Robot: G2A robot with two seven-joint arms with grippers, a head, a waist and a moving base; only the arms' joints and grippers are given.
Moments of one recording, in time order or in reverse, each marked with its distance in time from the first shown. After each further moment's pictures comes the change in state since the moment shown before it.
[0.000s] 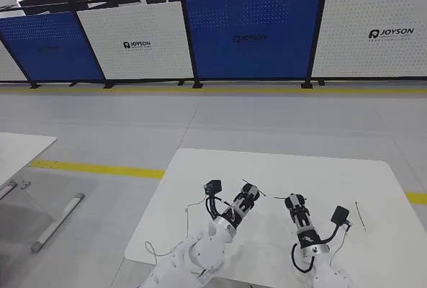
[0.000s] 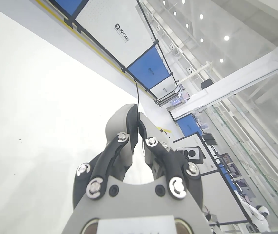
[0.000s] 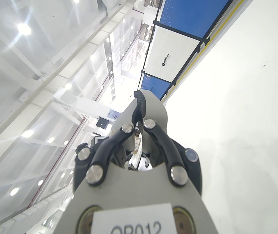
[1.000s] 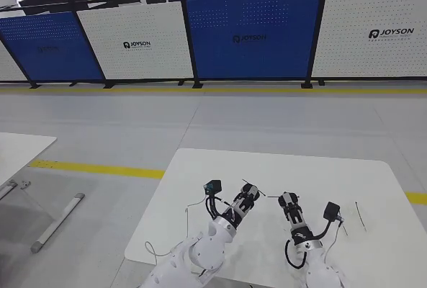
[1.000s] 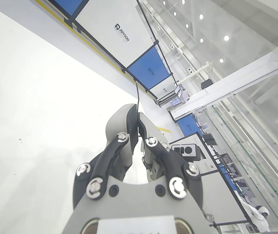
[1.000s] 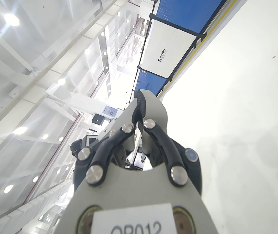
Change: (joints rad) left arm 0.000 0.000 0.000 0.000 0.000 0.000 0.000; right arm 0.033 -0.022 -0.023 0.037 -0.016 0.010 -0.007
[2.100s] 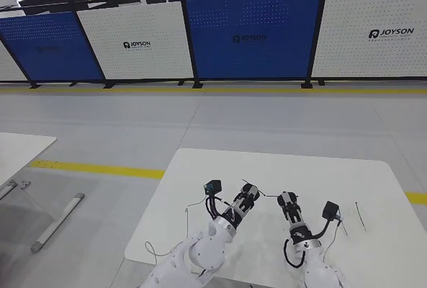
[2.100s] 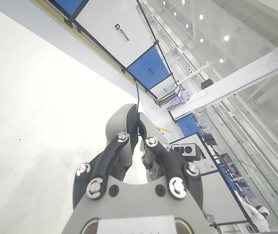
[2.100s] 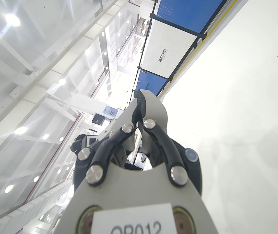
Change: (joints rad) left arm 0.000 0.000 0.000 0.000 0.000 0.000 0.000; right arm 0.006 -0.015 0.004 0.009 -0.012 0.006 0.005
